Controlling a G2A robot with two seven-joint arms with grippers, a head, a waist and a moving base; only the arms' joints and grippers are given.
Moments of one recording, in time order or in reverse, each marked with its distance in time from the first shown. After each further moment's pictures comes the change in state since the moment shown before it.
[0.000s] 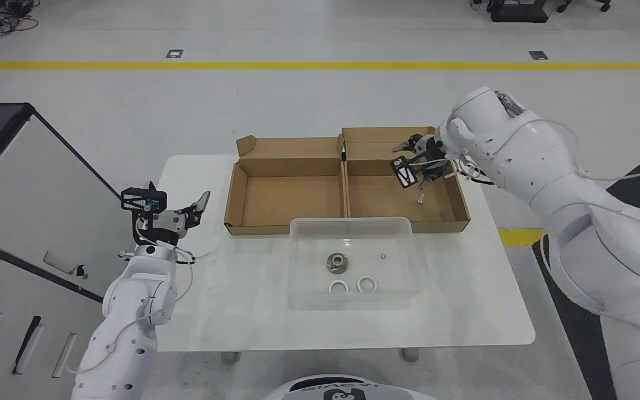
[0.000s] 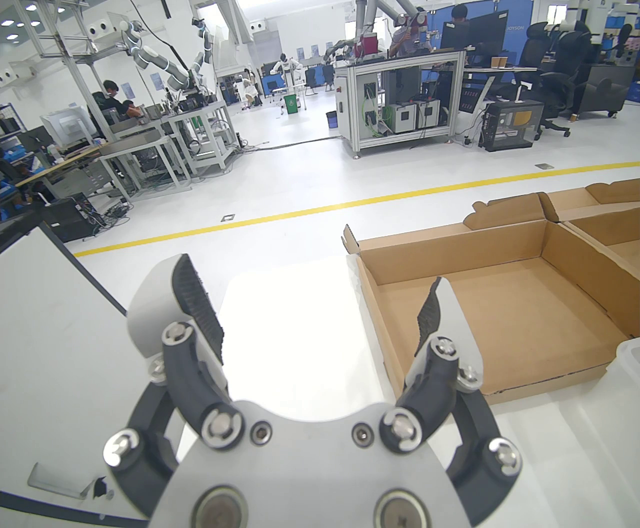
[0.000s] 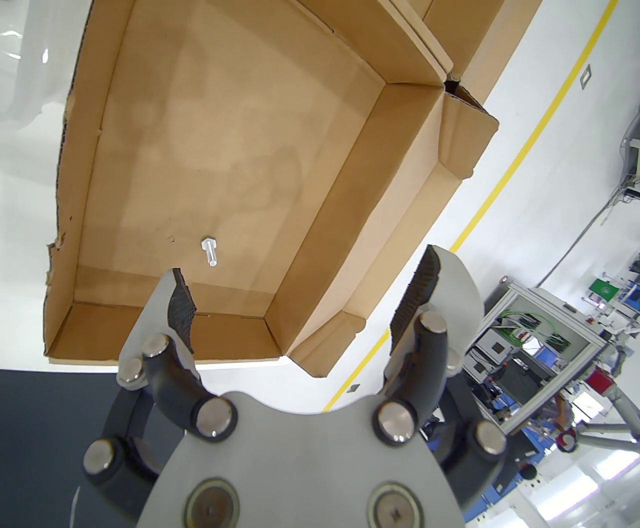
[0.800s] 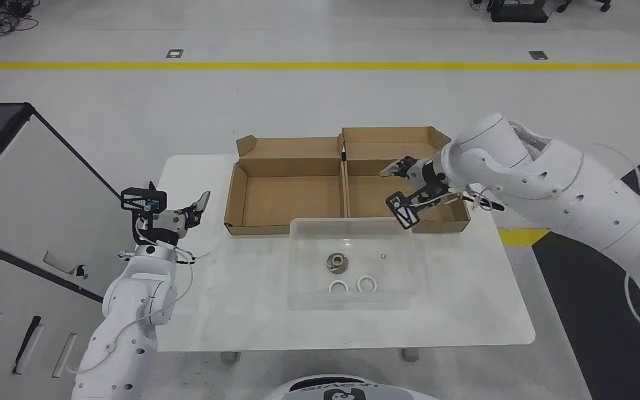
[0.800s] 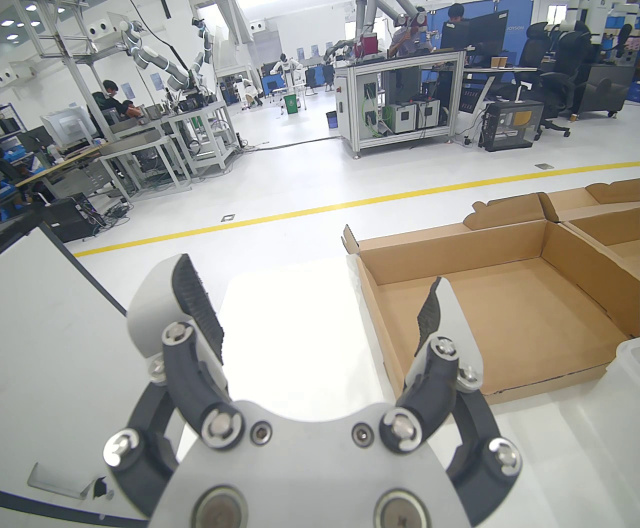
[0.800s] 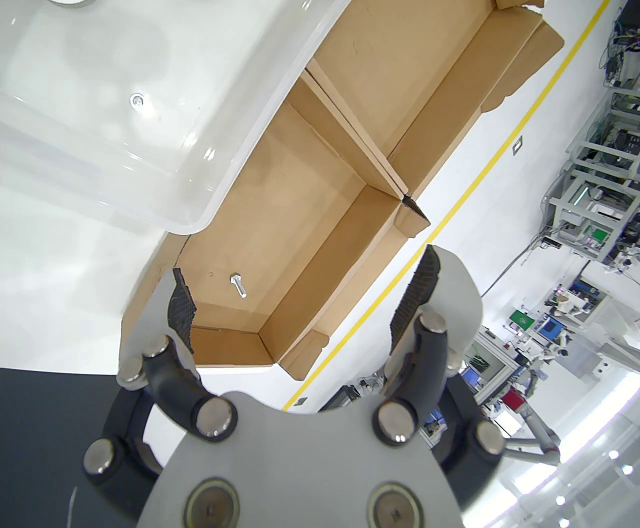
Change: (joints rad) left arm 0.000 0.000 0.000 0.000 0.000 0.000 0.000; right arm -0.020 0.385 -0.042 -0.817 0.452 -0.005 0.482
